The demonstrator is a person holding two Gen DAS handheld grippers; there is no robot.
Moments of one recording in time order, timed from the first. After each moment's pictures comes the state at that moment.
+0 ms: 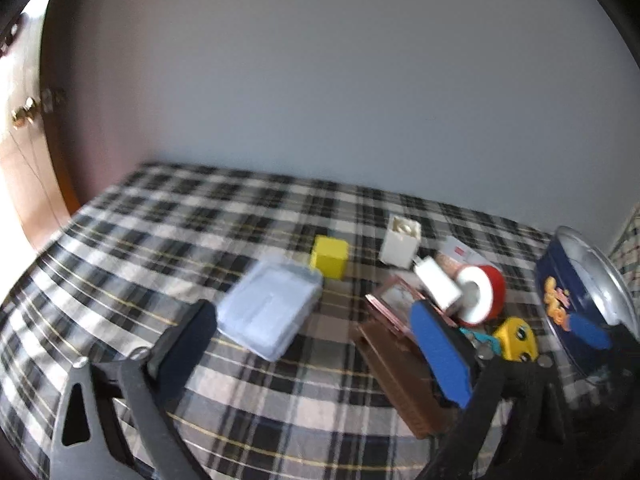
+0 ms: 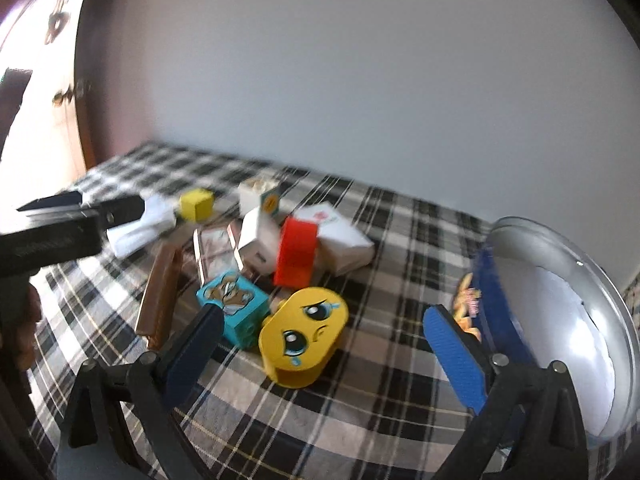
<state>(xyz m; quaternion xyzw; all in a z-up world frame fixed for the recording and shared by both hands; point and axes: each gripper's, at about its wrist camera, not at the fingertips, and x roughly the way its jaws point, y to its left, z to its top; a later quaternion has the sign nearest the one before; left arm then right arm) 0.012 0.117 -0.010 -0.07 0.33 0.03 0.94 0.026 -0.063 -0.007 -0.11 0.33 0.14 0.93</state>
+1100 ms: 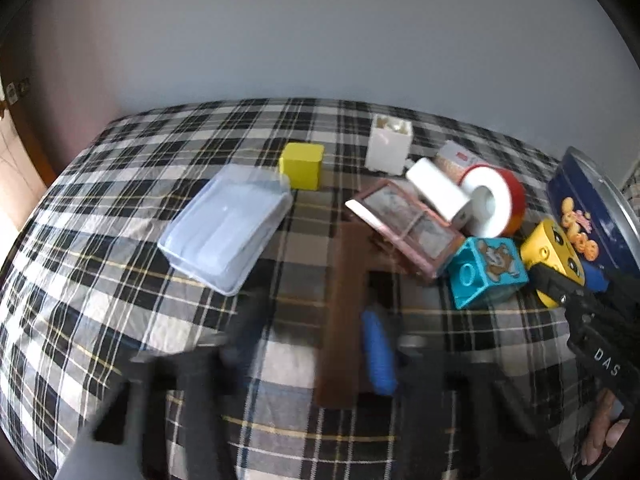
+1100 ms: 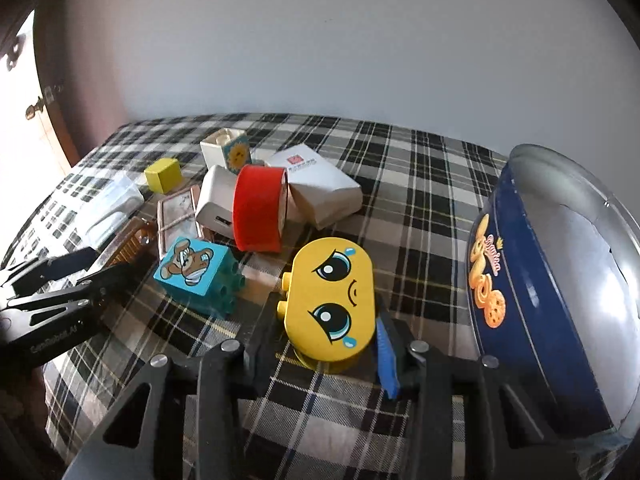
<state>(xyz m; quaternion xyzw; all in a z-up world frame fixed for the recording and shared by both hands) 0.026 0.092 -0.049 -0.03 0.43 0.01 0.90 0.050 -0.092 -0.022 -0.05 0.41 0.13 0.90</state>
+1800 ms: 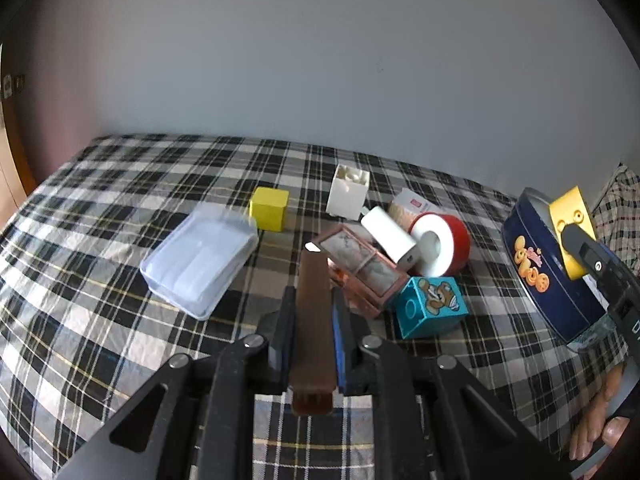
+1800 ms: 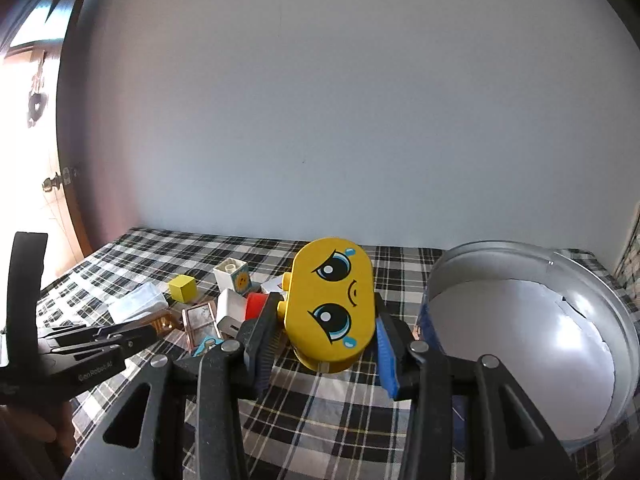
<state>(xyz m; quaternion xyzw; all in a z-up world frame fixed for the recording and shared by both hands) 0.015 0.090 -0.032 -0.08 0.36 -0.04 0.93 0.000 -0.125 0.041 0.00 0.23 0.11 0.97</state>
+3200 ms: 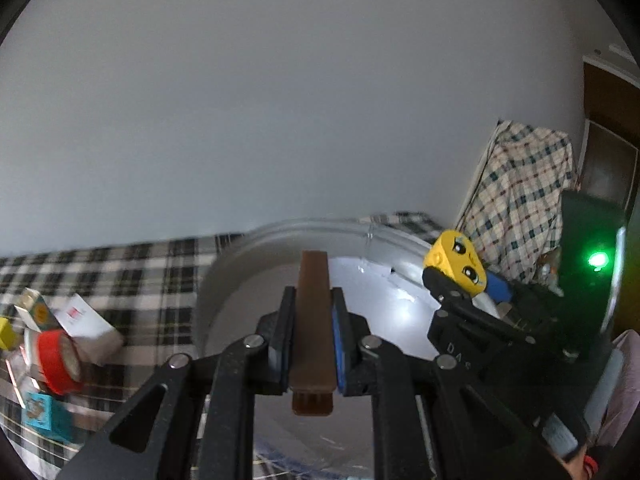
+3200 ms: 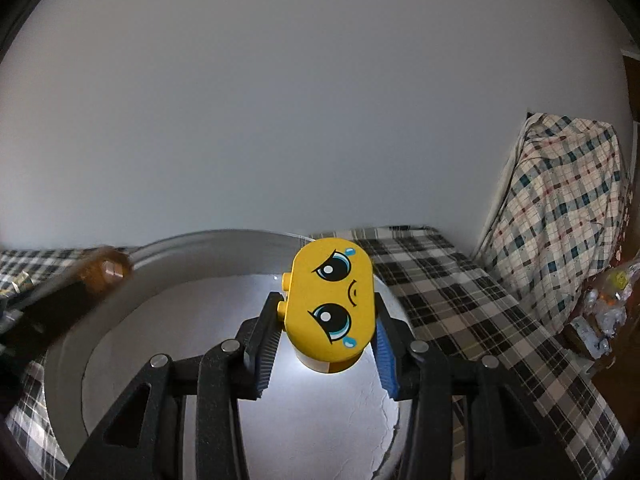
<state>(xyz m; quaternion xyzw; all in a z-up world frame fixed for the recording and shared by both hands) 0.032 -0.192 0.021 -0.01 0.27 -0.23 0.94 0.030 -0.332 0.028 -0.01 0.25 -0.13 0.96</state>
